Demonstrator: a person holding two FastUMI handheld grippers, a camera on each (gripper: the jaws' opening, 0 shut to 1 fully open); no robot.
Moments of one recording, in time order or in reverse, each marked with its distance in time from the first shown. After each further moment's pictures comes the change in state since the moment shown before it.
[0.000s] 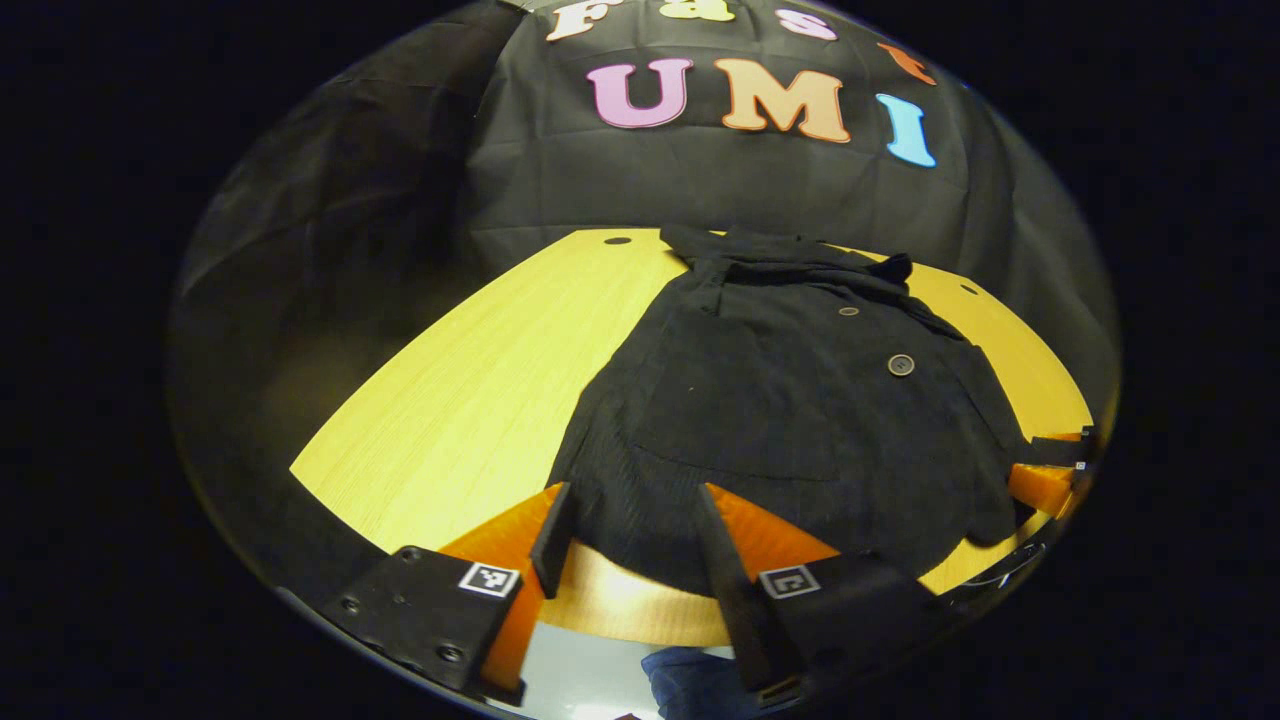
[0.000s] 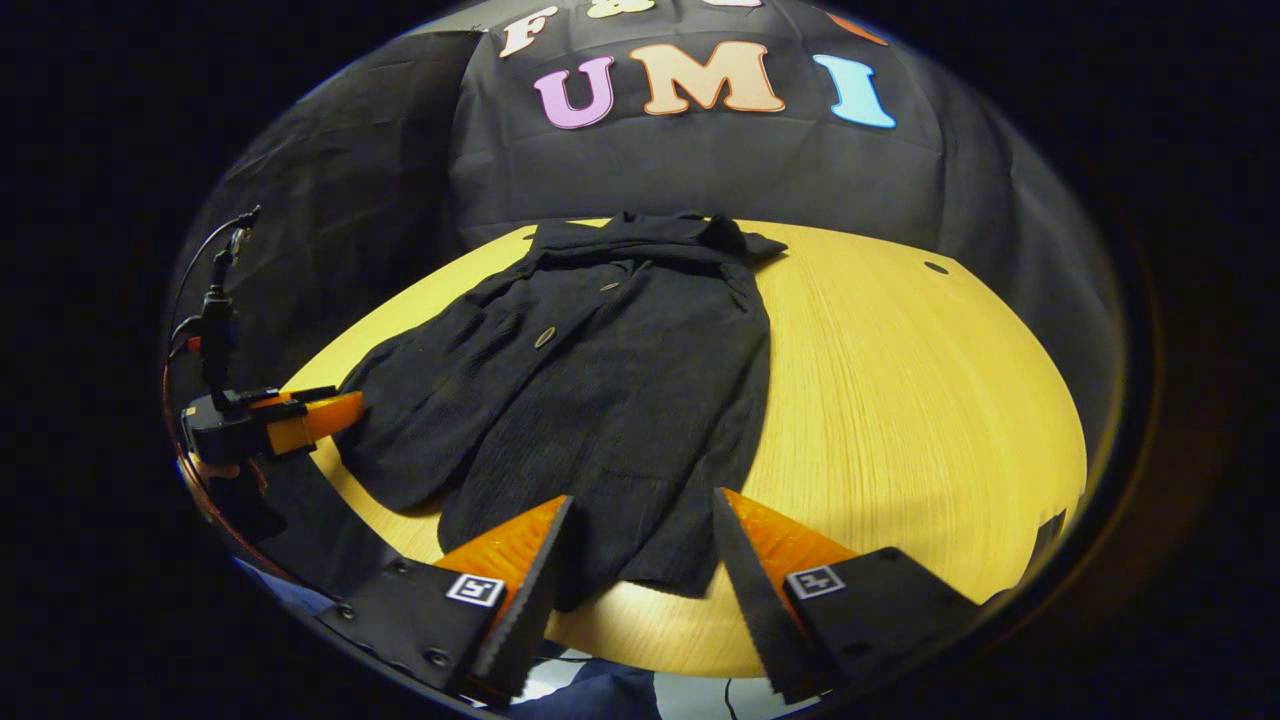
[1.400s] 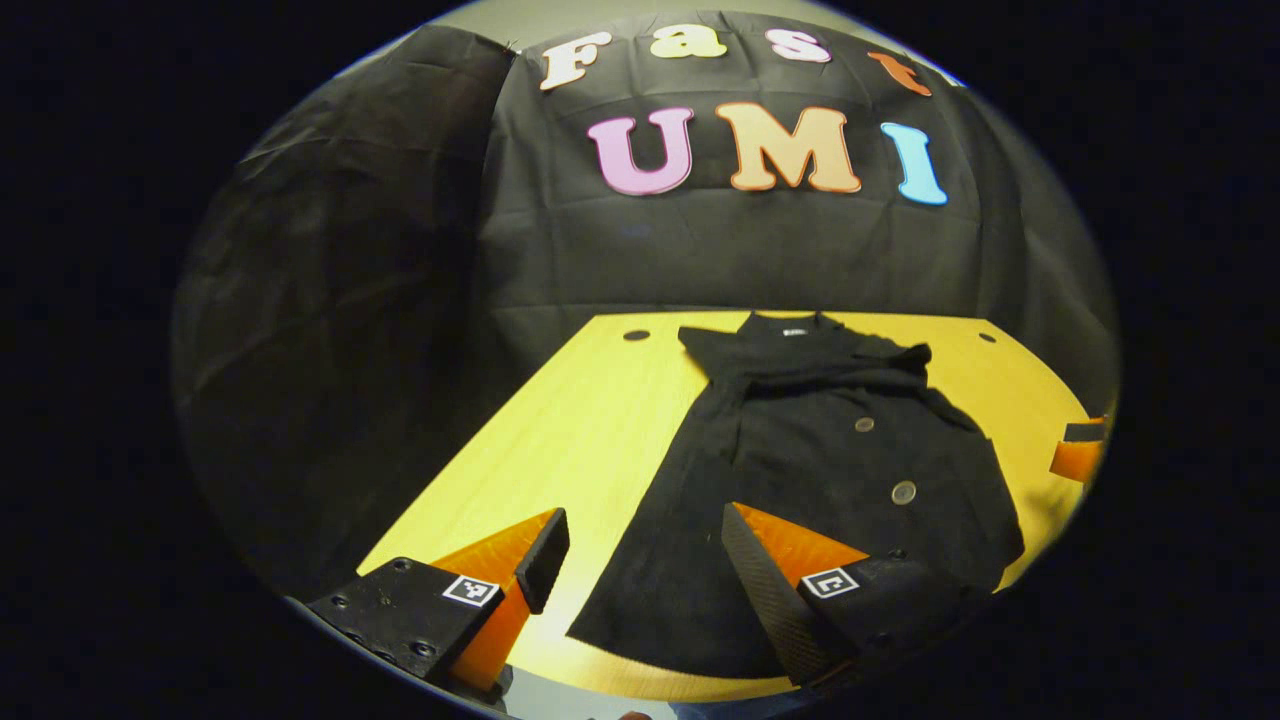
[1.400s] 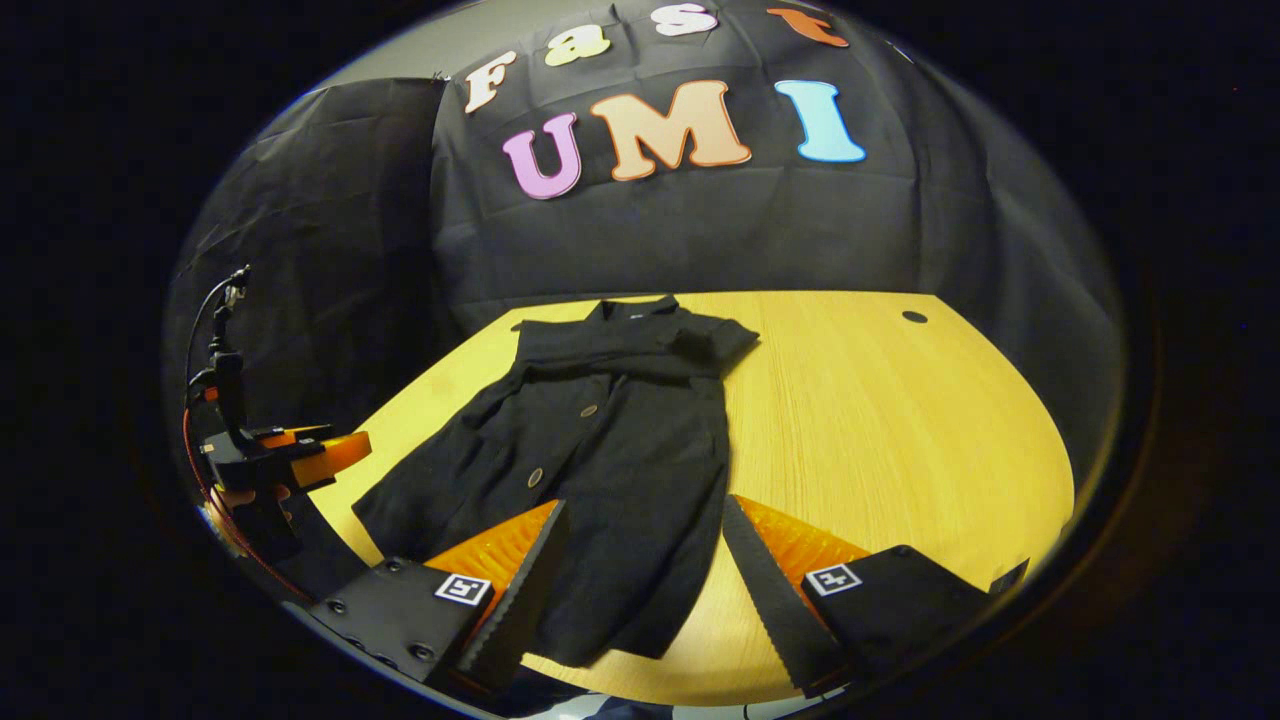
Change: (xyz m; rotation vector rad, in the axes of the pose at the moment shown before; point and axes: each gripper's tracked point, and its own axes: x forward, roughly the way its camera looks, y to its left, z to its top) left arm -0.004 0.018 0.080 0.028 -0.096 0.107; right arm -0.032 -0.032 0.095 0.095 -0.128 0.019
